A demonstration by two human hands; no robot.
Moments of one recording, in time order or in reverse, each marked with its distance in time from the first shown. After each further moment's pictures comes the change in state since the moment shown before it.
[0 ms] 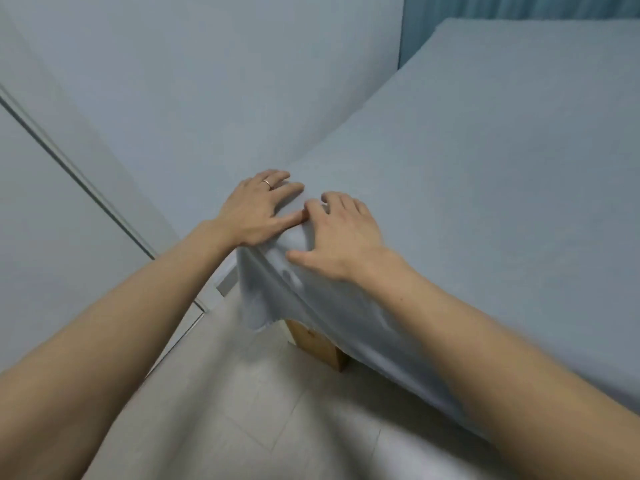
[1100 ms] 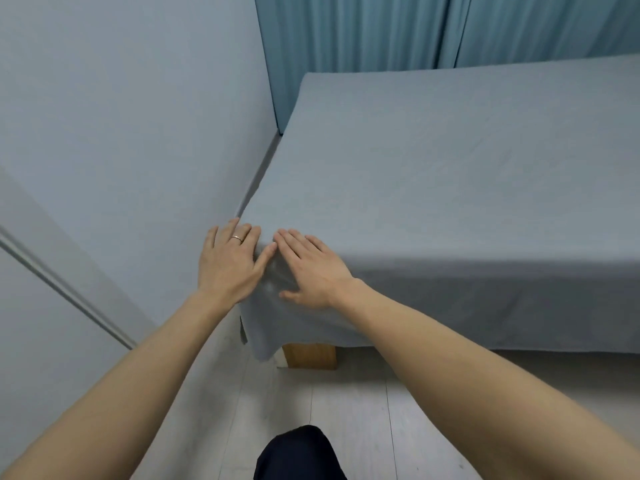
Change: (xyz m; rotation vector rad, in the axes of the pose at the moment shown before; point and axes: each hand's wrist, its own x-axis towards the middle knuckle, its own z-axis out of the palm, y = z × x) left_hand -0.063 -0.043 0.012 0.070 0.193 0.145; right_hand -0.025 -0.090 0.041 -0.175 -0.010 0.172
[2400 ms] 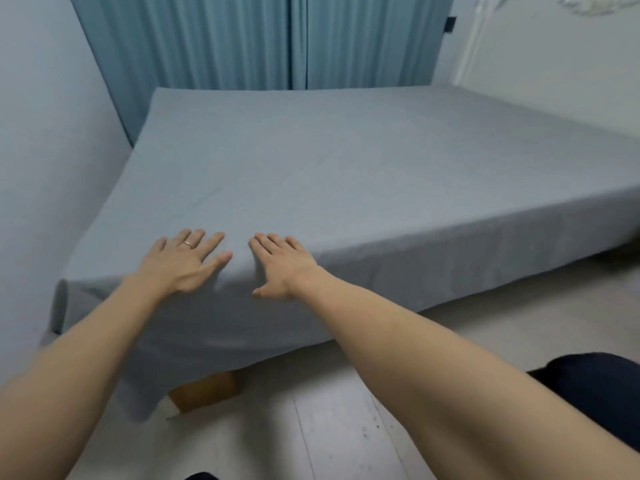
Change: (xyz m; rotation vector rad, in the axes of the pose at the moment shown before) left_hand 0.071 0.116 0.008 -0.087 -0.362 0.342; right_hand -0.093 0.102 -0.035 -0.077 -0.188 0.433
